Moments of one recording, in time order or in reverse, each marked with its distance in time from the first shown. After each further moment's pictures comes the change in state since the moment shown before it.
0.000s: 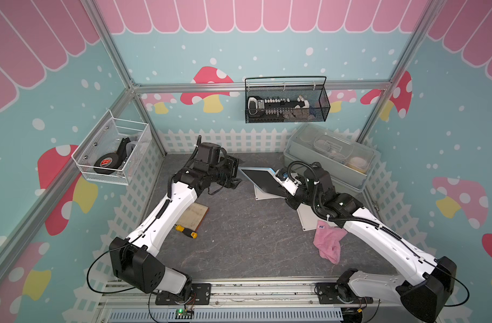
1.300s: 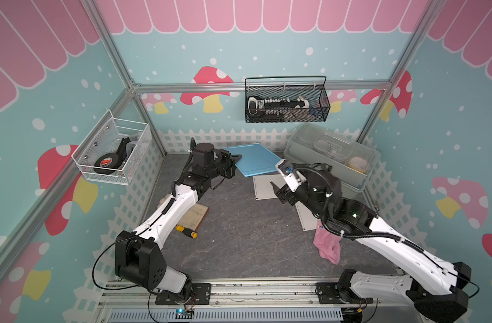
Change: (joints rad) left arm 0.065 0.021 -0.159 0.571 -0.006 -0.023; right arm 0.194 -0.118 0.147 -0.014 0.354 0.296
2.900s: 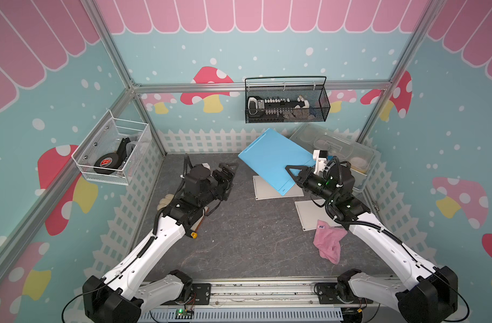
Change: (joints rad) left arm -0.113 -0.372 -0.199 -0.306 -0.247 0.352; right arm -0.453 0.072 -0.326 0.505 -0.790 1.127
